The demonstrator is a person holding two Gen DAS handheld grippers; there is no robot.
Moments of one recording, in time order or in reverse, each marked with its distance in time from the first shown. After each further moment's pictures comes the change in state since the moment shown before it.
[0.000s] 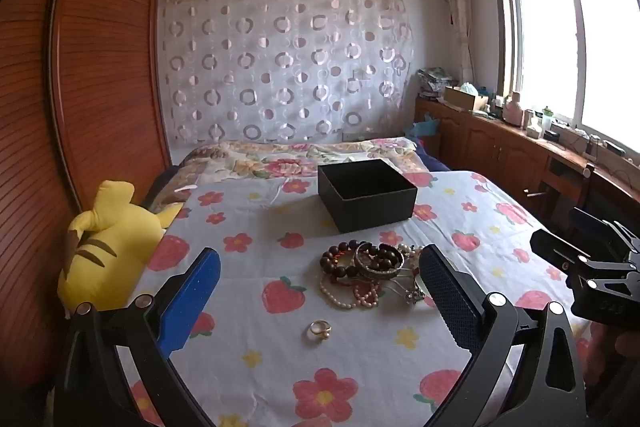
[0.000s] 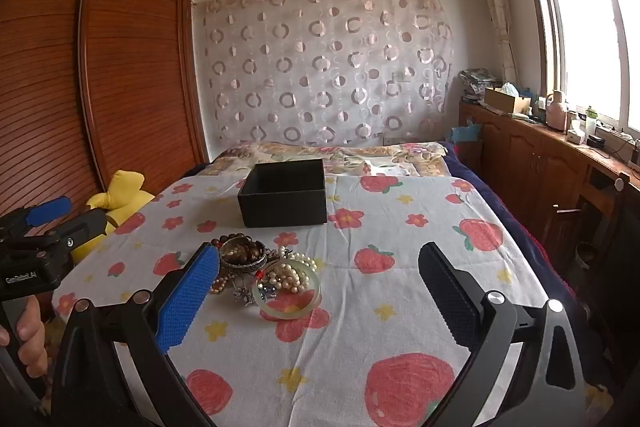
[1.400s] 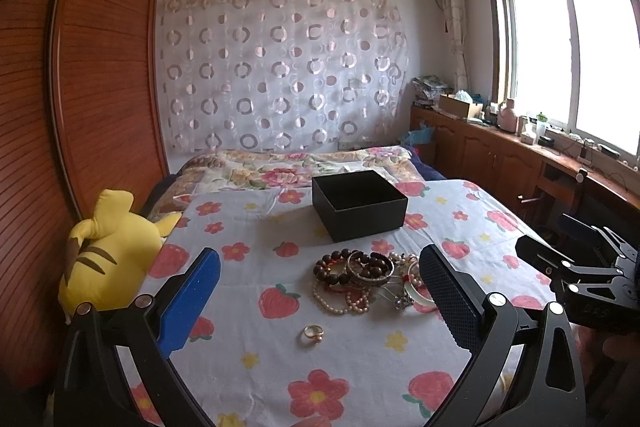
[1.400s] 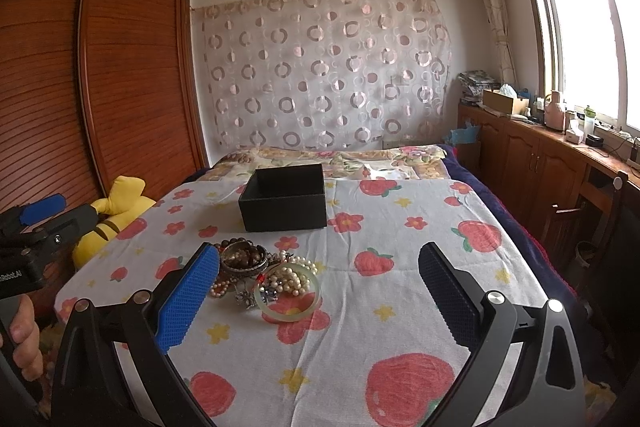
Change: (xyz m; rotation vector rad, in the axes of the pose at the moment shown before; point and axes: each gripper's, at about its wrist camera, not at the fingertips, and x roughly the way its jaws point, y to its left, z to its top) left arm -0.012 -0.007 0.011 0.000 -0.018 -0.001; right arm -0.003 -0.003 0.000 0.011 -0.019 0.002
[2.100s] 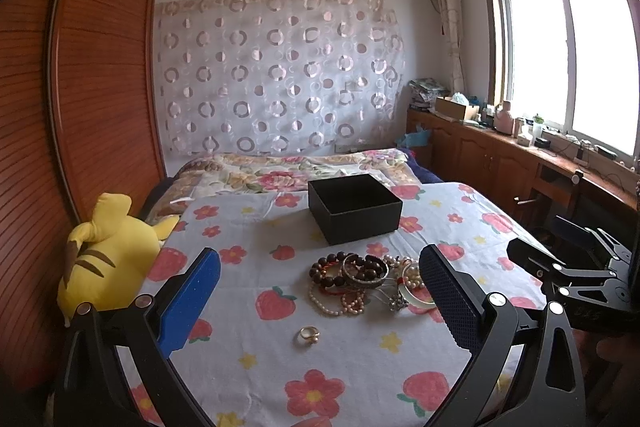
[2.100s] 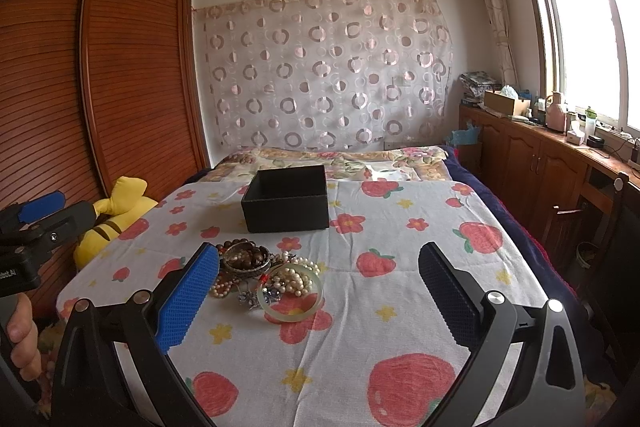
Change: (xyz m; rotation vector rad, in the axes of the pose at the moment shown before) left arm -0.009 -0.009 0.010 0.002 -0.009 -0.003; right arm -0.001 0.001 0.000 0.002 -0.003 0.001
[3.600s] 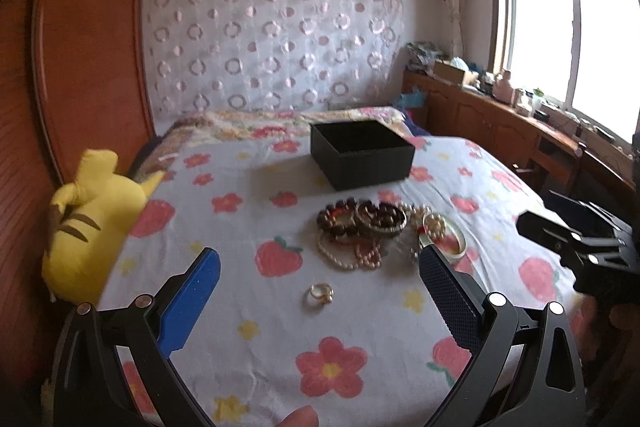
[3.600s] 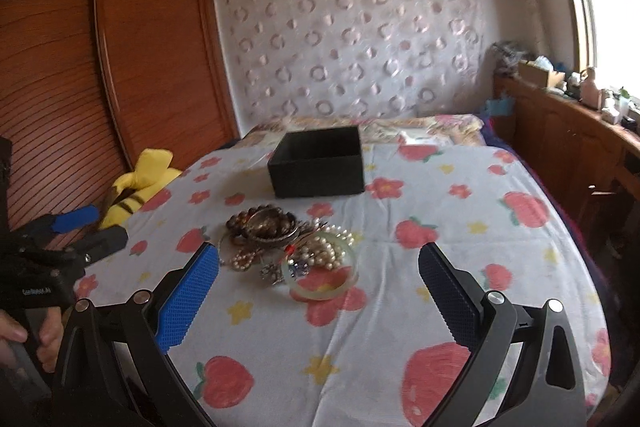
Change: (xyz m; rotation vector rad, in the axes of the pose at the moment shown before) left arm 0.026 0.002 -0.020 -0.026 0.164 -0.055; right arm 0.036 0.012 -0.010 -0.002 0.125 0.133
